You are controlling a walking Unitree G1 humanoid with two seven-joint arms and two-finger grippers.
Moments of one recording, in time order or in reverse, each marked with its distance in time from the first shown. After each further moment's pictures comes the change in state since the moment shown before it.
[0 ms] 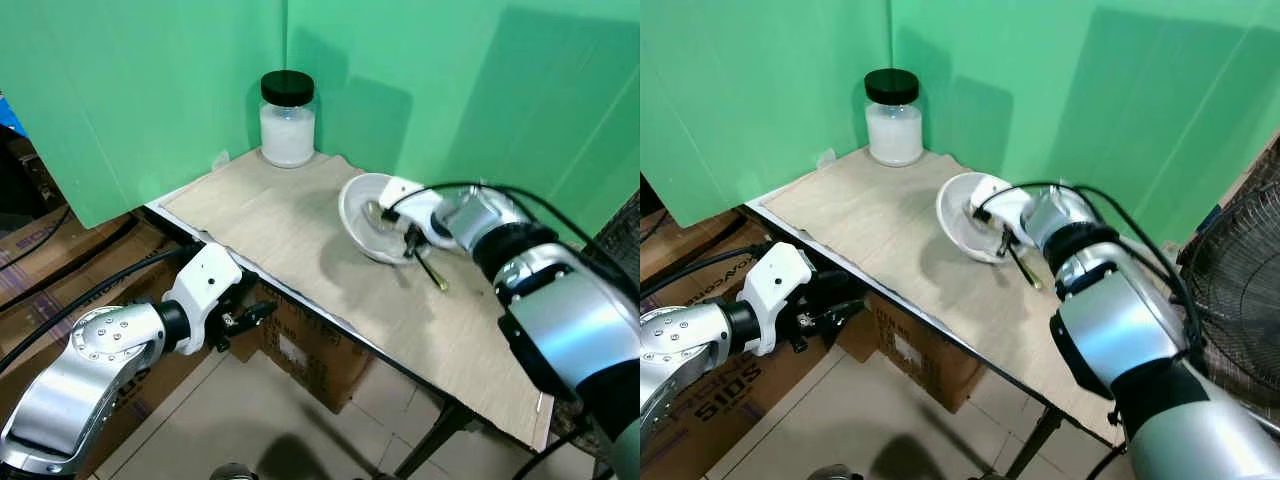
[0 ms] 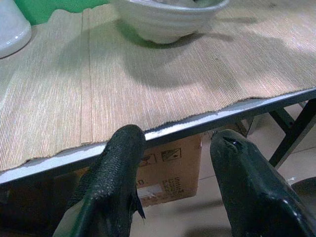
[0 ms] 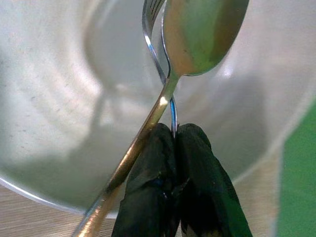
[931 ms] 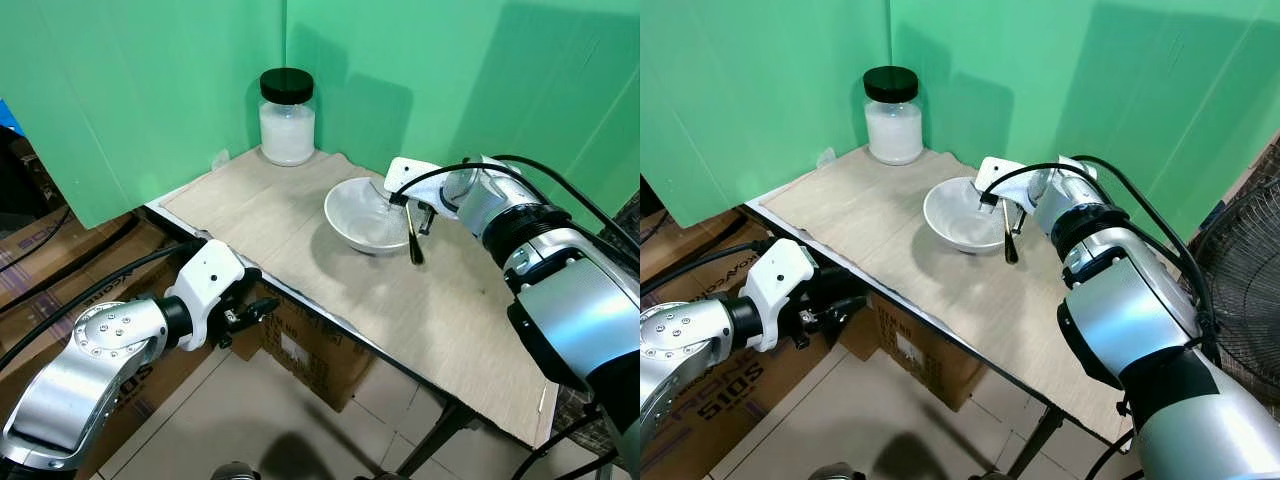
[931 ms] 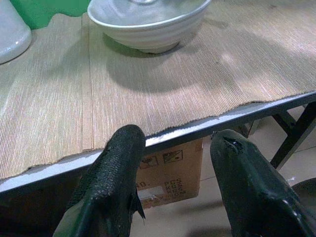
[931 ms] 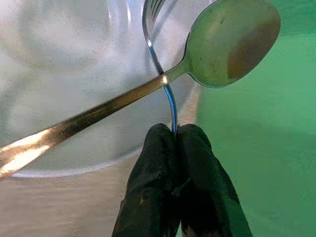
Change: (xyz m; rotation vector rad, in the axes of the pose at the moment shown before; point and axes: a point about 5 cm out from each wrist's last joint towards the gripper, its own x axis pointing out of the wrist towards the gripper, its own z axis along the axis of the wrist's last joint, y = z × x) left arm 0.002 0.001 0.004 0.013 -0.009 -0.002; right arm -0.014 -0.023 0.006 -0.252 0.053 -0.215
